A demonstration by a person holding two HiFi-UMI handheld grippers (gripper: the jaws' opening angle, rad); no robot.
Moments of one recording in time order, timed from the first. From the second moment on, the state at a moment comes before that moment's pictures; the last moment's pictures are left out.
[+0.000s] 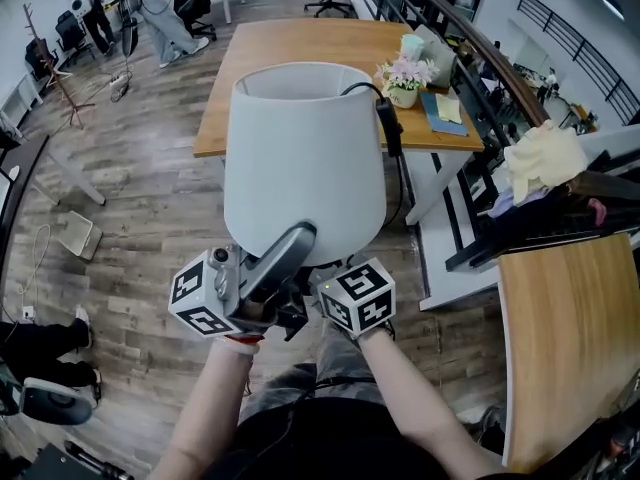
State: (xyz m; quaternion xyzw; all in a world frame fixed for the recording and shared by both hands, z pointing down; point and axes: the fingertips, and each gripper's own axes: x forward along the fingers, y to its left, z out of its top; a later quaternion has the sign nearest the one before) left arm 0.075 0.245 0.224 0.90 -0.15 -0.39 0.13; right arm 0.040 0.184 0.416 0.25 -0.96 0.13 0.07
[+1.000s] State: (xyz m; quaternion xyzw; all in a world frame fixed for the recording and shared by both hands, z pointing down) left arm -0.009 0.025 0.249 0.90 -0.19 -0.37 0.15; right arm -0.053 -0.018 0.444 0.22 -0.96 0.17 0.07
